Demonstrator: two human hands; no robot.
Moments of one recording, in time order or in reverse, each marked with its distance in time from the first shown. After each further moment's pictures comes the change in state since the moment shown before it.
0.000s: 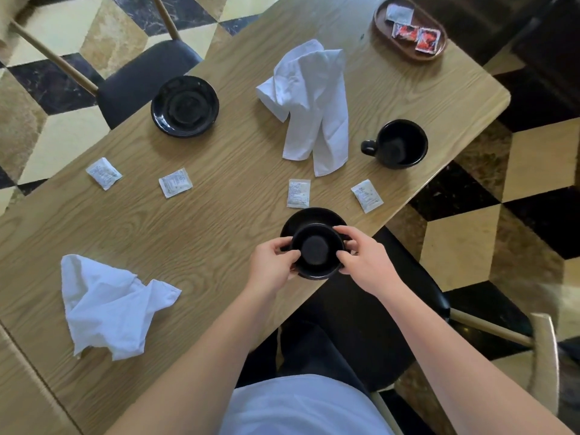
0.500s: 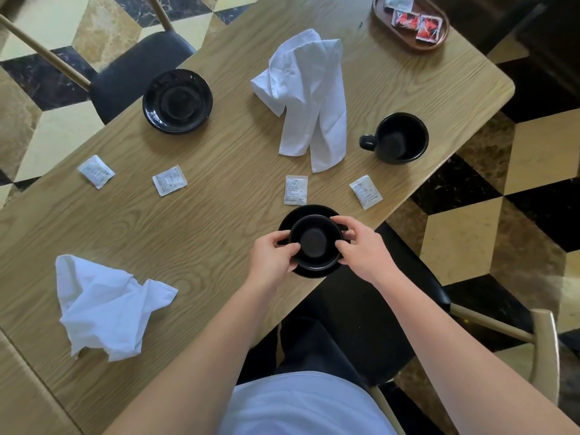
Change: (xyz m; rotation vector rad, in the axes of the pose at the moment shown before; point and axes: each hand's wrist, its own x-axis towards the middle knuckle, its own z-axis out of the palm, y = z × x) left_hand 0.010 0.002 0.005 -0.021 0.033 -0.017; right_hand 0.022 0.004 -0.002 0.012 -0.009 0.063
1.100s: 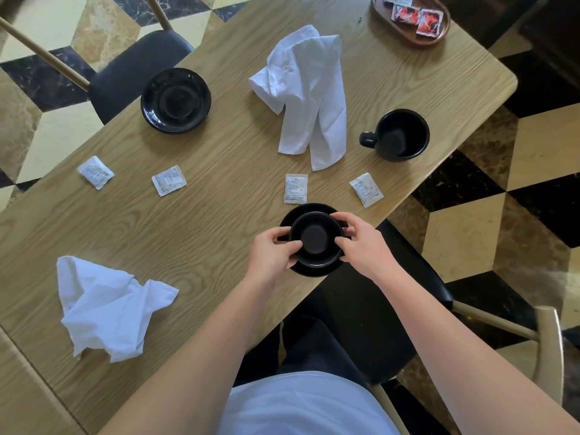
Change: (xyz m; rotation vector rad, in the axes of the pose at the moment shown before) left_hand 0.000 0.008 -0.003 0.079 -0.047 -0.013; right_hand 0.007 0.002 0.001 0.017 -0.010 -0.012
